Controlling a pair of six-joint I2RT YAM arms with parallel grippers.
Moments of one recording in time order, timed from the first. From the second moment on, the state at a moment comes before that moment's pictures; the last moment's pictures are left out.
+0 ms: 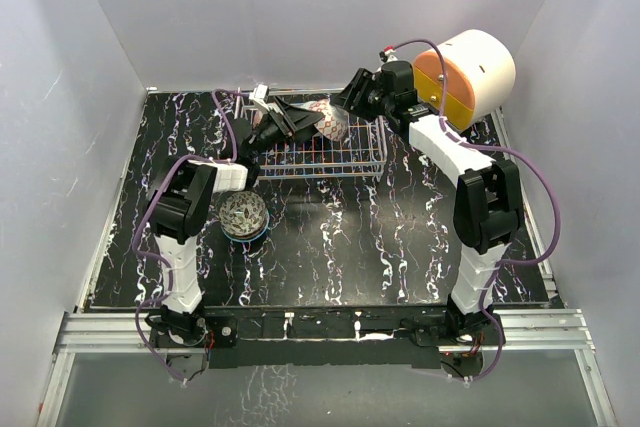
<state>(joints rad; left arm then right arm) -0.34 2.02 1.10 1.13 0.65 -1.32 0.32 1.89 1.59 -0.09 -0.29 0.69</state>
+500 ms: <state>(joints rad) -0.34 2.06 1.11 1.28 0.64 -1.46 0.32 1.89 1.57 -0.07 -0.32 0.73</state>
